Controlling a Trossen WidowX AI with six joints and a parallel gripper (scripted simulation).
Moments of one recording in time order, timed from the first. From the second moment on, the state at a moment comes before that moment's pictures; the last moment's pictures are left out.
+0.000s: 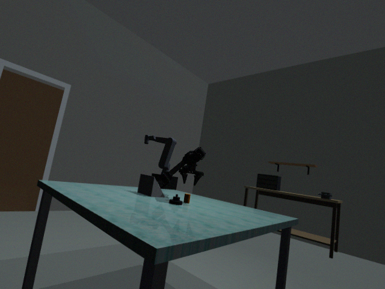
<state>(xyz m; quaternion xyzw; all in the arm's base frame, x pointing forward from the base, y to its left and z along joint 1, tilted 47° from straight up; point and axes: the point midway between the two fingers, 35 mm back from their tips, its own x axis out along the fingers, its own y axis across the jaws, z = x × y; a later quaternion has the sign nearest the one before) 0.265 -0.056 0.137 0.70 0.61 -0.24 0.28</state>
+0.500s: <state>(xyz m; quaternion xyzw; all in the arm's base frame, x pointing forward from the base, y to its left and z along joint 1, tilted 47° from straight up) 0.265 -0.056 0.137 0.52 0.66 0.03 0.54</state>
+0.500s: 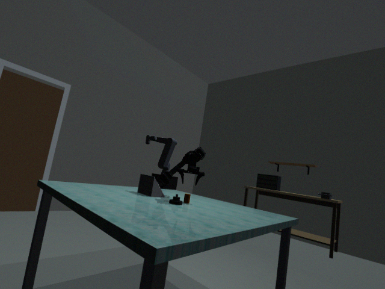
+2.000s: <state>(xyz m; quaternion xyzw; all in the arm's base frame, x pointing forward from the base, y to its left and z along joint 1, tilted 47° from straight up) 0.271 -0.022 0.105 0.07 0.49 0.43 0.75</state>
